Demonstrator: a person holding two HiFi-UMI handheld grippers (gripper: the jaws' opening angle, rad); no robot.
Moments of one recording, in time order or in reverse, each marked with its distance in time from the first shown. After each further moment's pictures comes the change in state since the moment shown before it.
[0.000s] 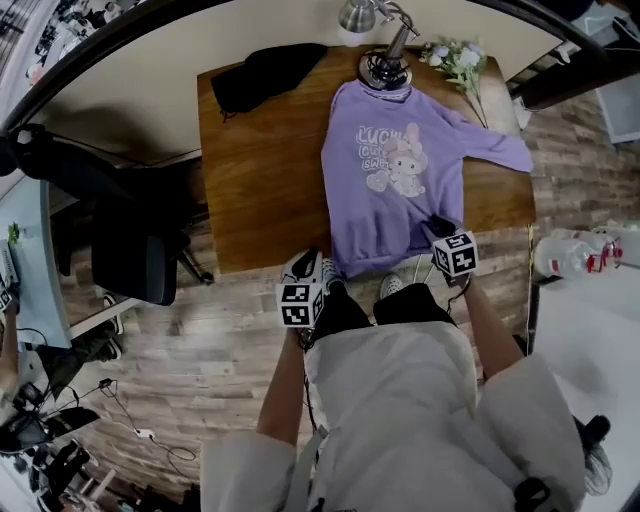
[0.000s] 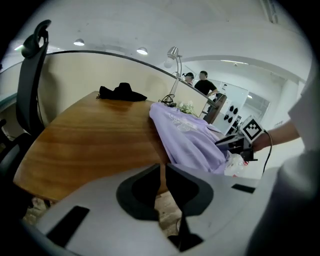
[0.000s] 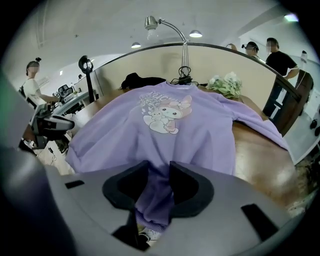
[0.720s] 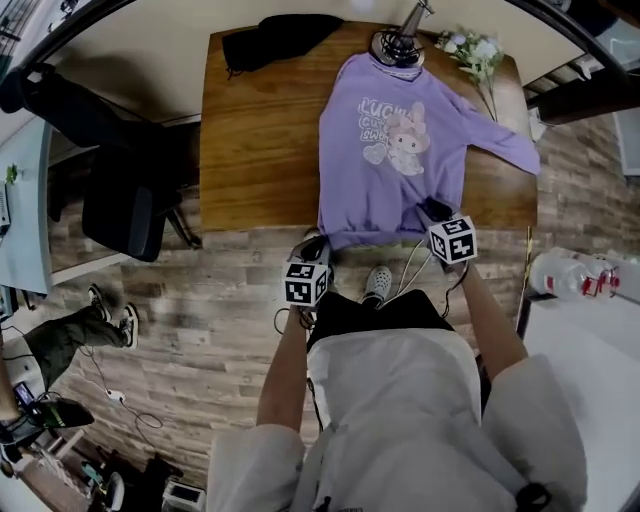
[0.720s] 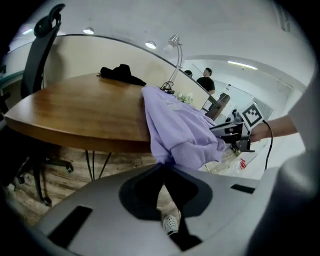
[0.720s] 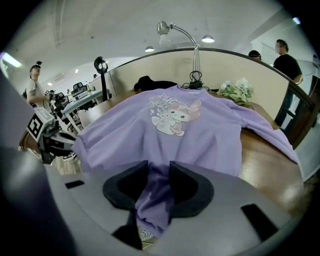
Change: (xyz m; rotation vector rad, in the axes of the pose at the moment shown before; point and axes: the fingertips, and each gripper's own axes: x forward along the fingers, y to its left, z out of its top) left arm 0.025 -0.054 -0.077 -0.113 0.039 -0.009; right arm 0.000 0.004 -0.004 -0.113 -0.055 0.100
